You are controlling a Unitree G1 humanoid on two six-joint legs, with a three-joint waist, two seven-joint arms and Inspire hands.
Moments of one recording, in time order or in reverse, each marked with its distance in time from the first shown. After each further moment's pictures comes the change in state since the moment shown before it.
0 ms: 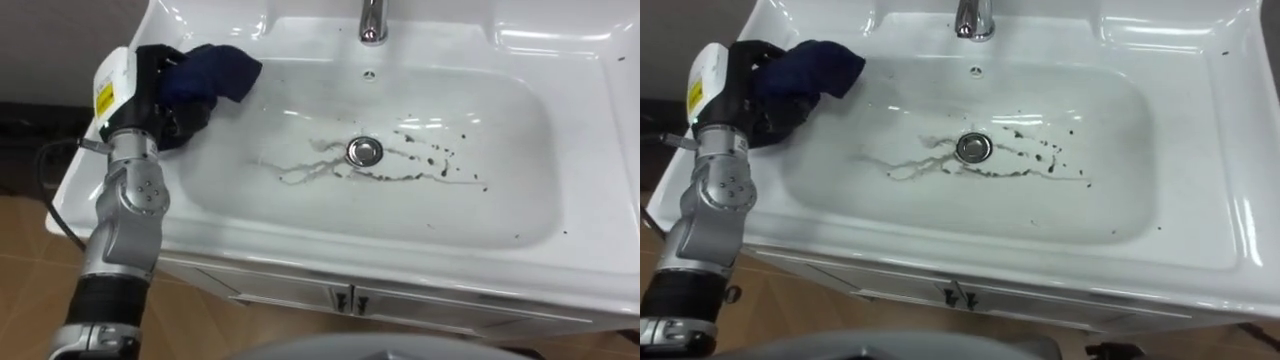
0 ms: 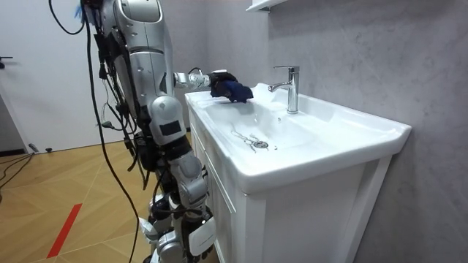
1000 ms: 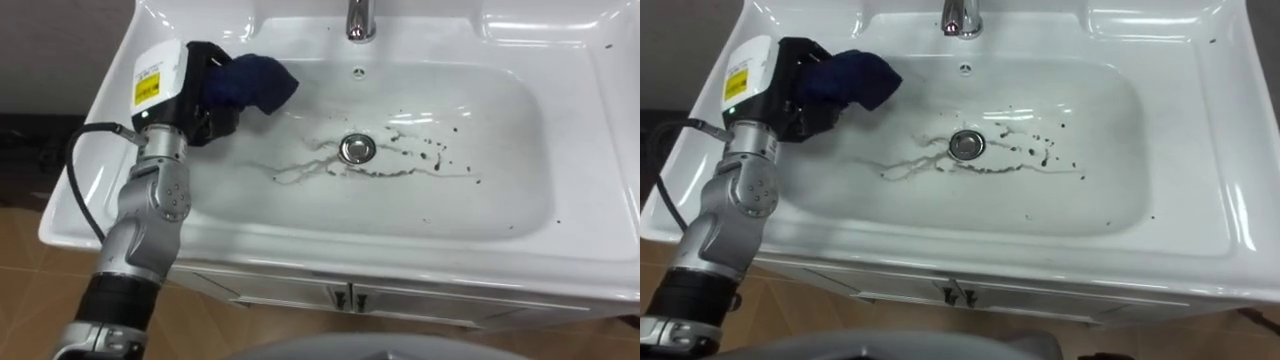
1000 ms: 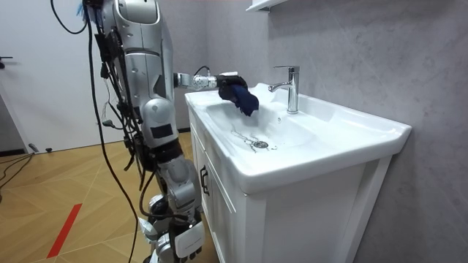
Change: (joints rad) left arm 0.000 0.014 -0.129 -0.018 0.209 -0.005 -0.037; right arm 0.031 0.005 0.023 0.006 0.078 -0.010 0.016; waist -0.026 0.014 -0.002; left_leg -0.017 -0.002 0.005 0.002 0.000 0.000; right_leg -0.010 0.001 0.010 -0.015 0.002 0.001
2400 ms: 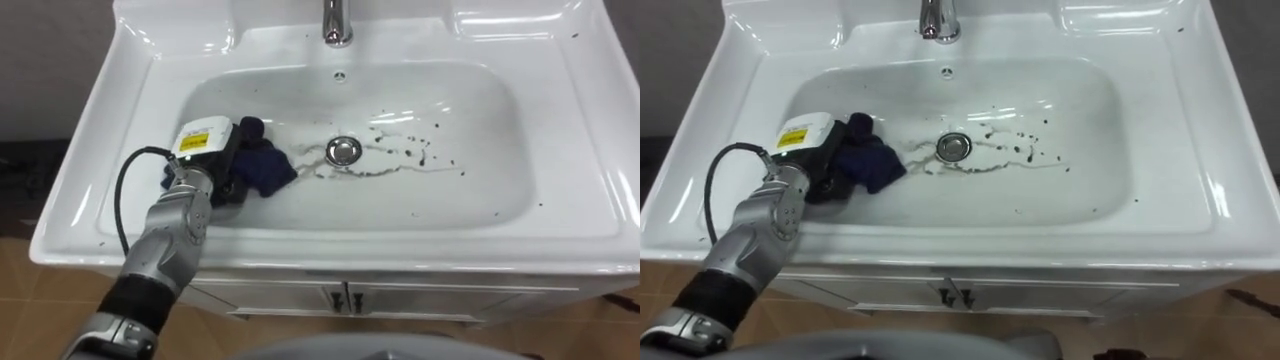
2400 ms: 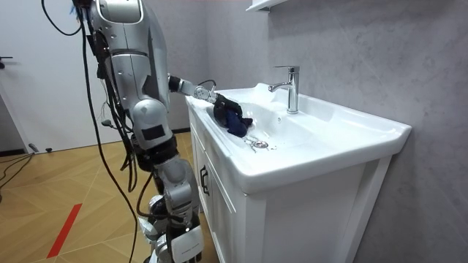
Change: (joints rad) left arm -0.034 -0.012 -0.154 0.256 0.135 0.095 -0.225; right arm -0.052 -0.008 -0.004 -0.010 -0.030 0.110 -0.057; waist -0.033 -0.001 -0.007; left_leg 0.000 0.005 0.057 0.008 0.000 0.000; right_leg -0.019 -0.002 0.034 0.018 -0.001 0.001
